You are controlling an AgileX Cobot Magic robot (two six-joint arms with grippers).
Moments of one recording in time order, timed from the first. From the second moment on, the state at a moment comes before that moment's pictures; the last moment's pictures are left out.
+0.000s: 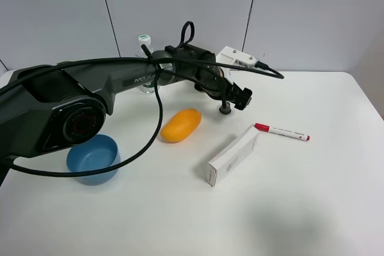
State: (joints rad) left arm -0.72 2.52 -2.06 -0.12 0.46 0.02; right arm -0.05 0.00 -0.50 -0.07 1.06 0.02
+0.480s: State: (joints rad) left arm -0.71 2.57 -2.06 -0.12 0.40 0.02; right arm -0.05 0.00 -0.50 -0.07 1.06 0.02
